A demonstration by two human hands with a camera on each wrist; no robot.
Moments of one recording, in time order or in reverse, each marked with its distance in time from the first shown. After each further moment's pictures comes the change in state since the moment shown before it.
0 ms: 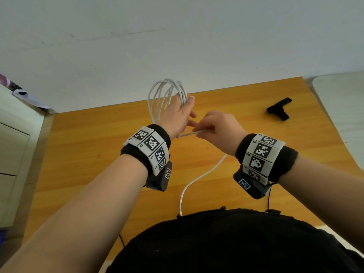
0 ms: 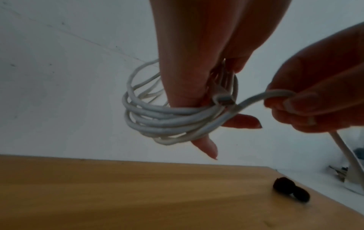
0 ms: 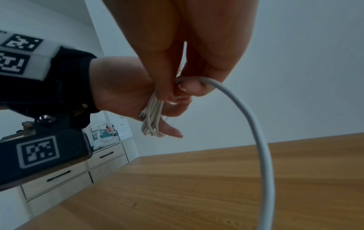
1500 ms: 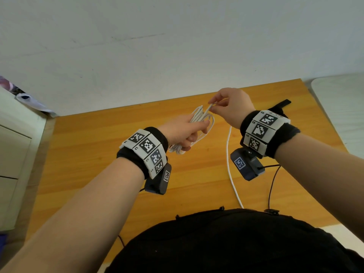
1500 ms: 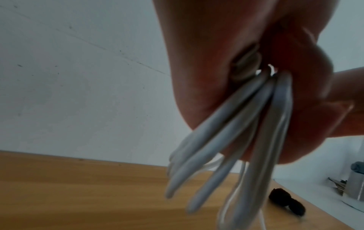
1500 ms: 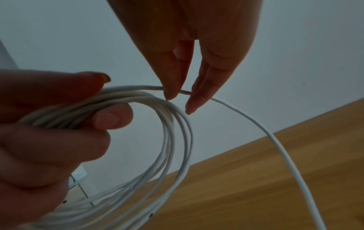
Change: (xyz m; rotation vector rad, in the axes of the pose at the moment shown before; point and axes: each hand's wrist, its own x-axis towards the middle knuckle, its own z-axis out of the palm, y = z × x) left_hand -0.011 0.006 -0.002 -0.017 -0.429 -0.232; right_hand 0.035 0.023 -0.028 0.145 0.255 0.250
